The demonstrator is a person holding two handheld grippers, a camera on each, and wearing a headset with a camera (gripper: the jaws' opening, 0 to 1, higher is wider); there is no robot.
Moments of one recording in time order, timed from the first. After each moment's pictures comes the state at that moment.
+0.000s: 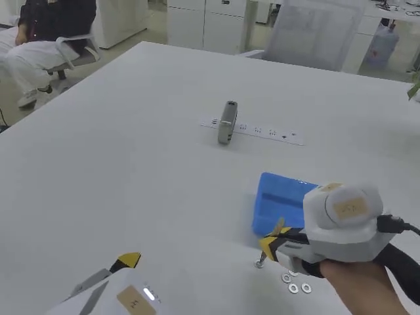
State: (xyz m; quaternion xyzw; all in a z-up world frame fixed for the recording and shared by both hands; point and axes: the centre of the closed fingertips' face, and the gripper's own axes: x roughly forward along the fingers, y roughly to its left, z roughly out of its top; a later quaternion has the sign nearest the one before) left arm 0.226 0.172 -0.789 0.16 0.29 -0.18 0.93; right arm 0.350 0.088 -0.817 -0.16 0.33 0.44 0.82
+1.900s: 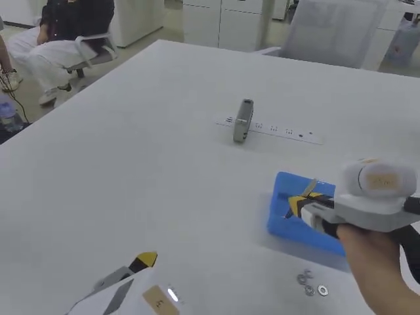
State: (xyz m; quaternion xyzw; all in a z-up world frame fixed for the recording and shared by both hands) left arm 0.224 0.170 -0.796 0.17 0.31 -0.19 0.92; right arm 0.434 0.075 -0.802 -0.08 0.27 0.35 0.89
